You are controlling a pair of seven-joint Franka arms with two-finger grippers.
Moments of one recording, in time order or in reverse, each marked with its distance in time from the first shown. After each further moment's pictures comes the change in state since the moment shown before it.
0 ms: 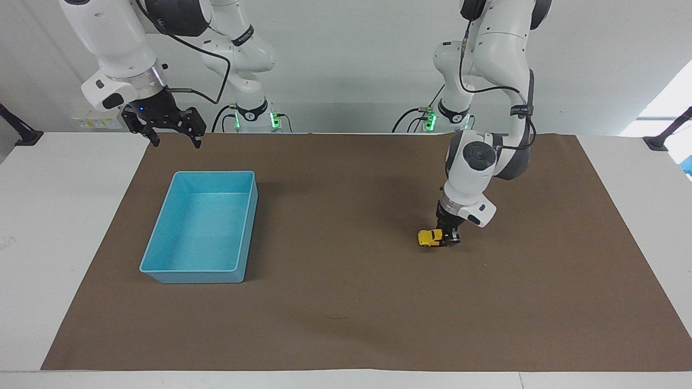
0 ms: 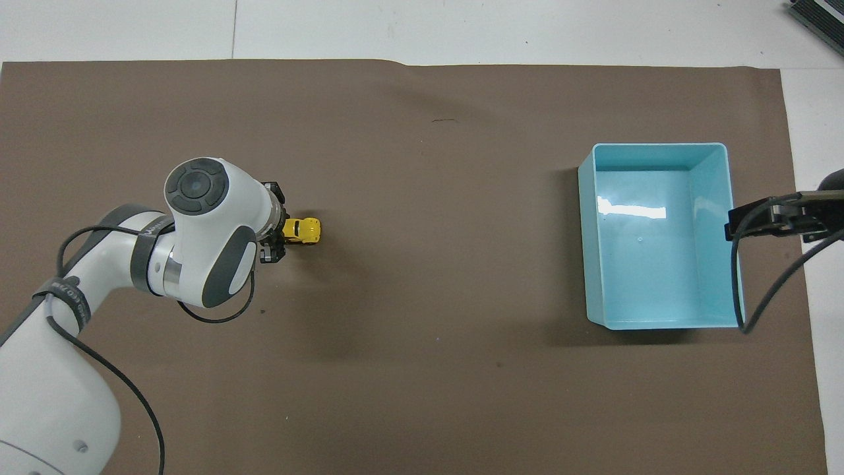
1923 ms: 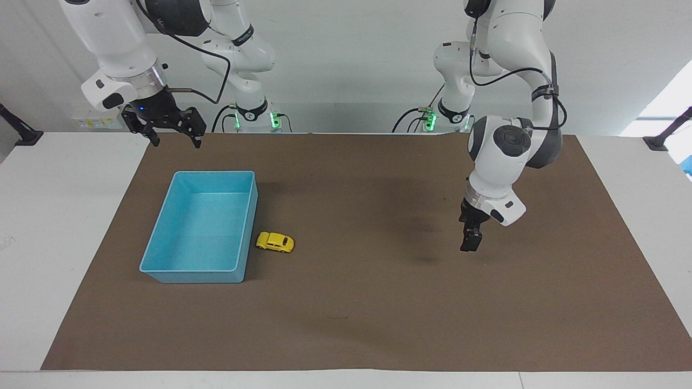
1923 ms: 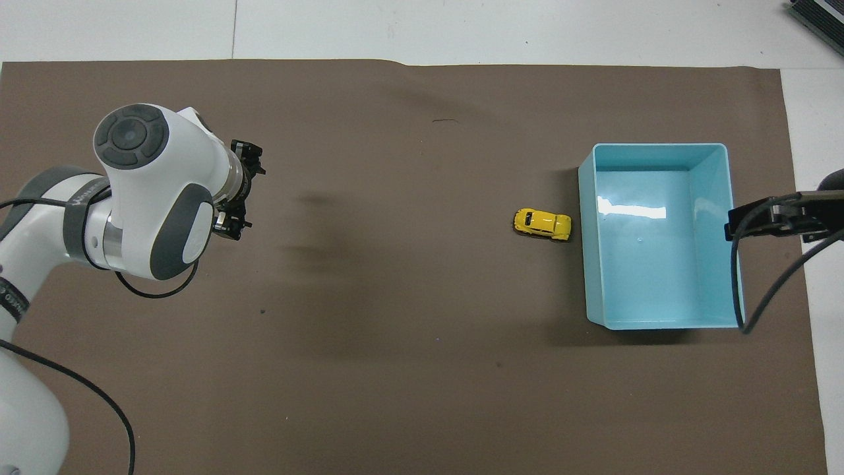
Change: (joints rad) left arm 0.025 -0.042 0.004 0.177 0.001 -0.186 0.328; right arm 0.000 0.000 0.000 0.000 0.000 0.000 0.000
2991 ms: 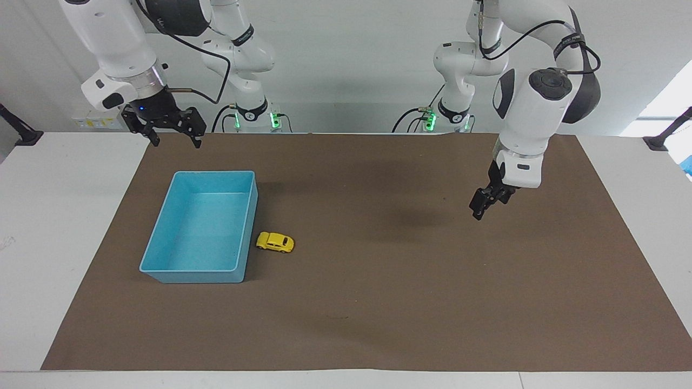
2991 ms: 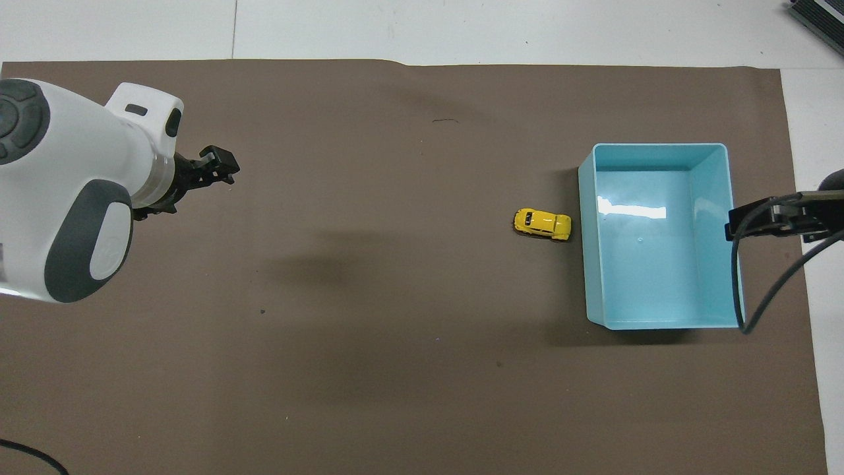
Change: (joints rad) left arm 0.041 -0.168 0.016 0.017 -0.001 -0.160 0.954; right arm 0.000 -0.002 0.000 0.000 0.000 0.000 0.000
